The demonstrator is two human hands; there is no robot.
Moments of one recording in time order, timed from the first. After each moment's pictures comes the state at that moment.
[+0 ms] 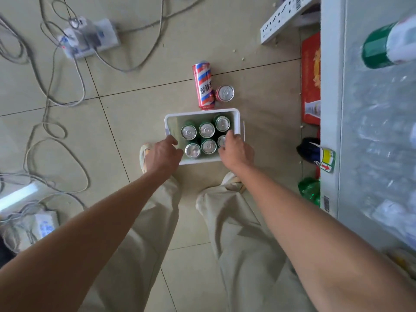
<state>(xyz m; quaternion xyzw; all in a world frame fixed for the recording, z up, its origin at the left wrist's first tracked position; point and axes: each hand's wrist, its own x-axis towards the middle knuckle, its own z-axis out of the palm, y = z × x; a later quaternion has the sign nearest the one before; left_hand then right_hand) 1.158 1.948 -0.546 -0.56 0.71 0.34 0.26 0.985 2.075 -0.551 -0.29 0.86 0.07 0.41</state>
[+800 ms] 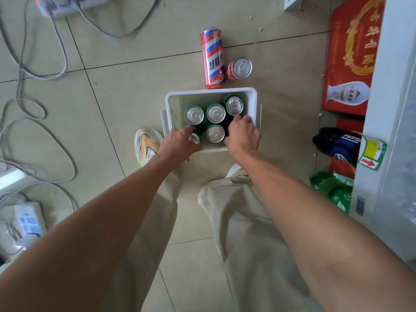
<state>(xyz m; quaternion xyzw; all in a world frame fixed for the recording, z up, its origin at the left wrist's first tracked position) 1.162 1.967 -0.615 -0.42 0.75 0.41 0.30 1.006 2.067 -0.617 -0.32 0.87 0.20 0.32</state>
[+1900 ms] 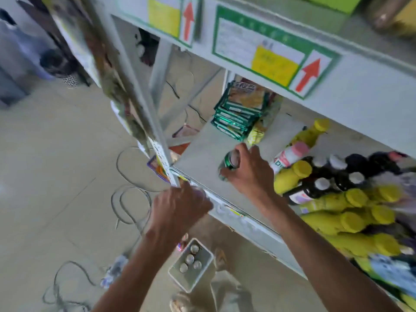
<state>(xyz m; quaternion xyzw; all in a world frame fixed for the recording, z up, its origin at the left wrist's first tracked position) 0.868 1.951 0.170 -0.06 0.99 0.08 0.06 0.781 2.130 0.167 0.00 0.99 -0.17 0.02</state>
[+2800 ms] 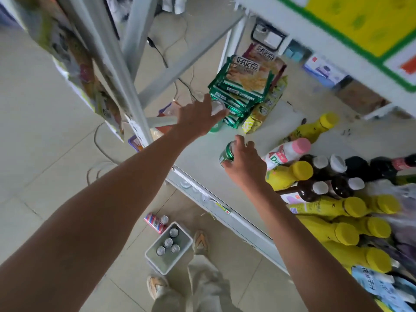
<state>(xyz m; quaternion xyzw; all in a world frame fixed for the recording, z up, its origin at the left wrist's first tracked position) 0.635 1.986 0.088 -0.01 0.99 0.16 0.00 0.735 2.151 0.089 -0.01 0.99 -0.10 0.08</state>
